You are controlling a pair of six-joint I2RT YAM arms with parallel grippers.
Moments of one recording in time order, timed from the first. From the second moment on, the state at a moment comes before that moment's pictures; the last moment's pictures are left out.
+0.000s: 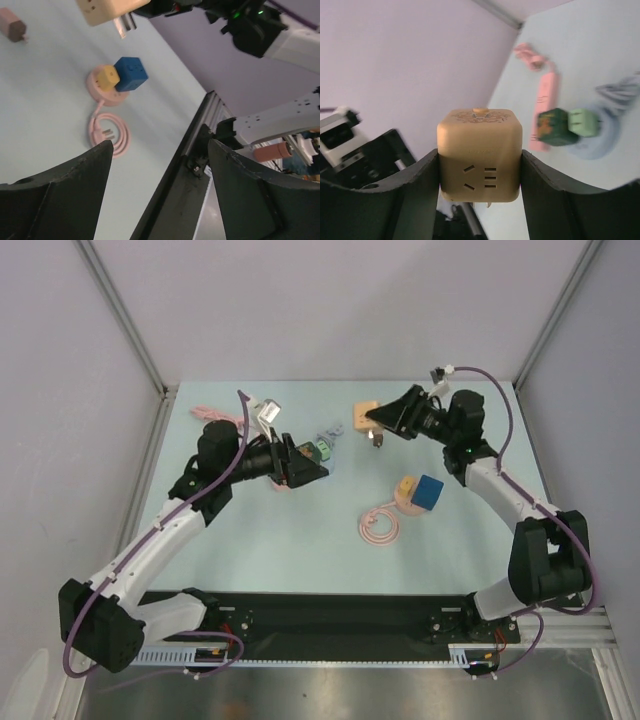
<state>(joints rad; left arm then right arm) -0.44 1.13 0.98 -0.10 0.66 -0.52 0.20 1.49 1.08 0.31 -0.69 0.87</state>
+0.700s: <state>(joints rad) -0.44 1.08 0.93 0.55 0.79 -0.80 0.52 1.51 1.01 1.26 -0.73 1.46</state>
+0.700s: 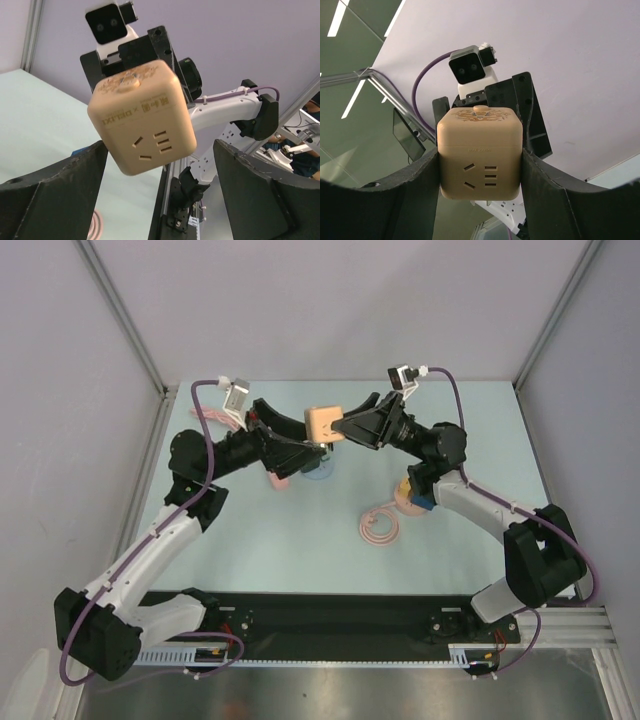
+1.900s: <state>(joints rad) -0.44 1.01 0.82 0.49 0.90 -0.80 0.49 1.37 0.90 1.03 -0.92 1.21</state>
